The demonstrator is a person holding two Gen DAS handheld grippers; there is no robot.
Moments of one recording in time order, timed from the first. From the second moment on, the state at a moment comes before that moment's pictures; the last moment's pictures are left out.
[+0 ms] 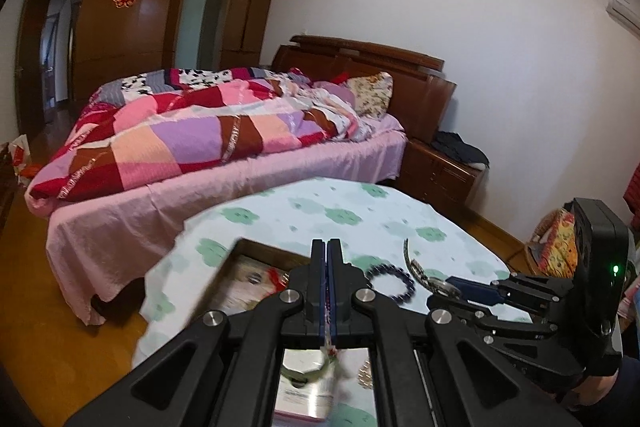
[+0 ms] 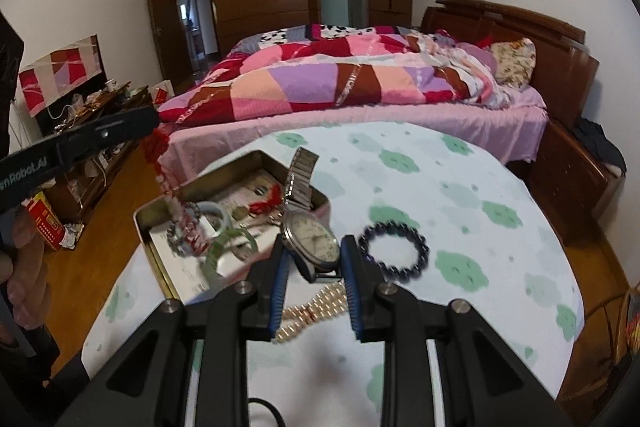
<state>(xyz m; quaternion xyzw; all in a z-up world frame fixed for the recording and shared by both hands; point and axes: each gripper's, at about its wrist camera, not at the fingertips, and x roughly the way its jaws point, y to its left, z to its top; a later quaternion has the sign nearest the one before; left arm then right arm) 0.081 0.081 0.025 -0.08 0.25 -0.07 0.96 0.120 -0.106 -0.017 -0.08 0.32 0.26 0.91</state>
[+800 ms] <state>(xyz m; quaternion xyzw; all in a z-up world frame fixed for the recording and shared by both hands) 0.140 0.113 -0.015 -0.08 0.30 -0.05 0.95 0.155 -0.034 -0.065 -0.11 0.38 0.28 0.87</state>
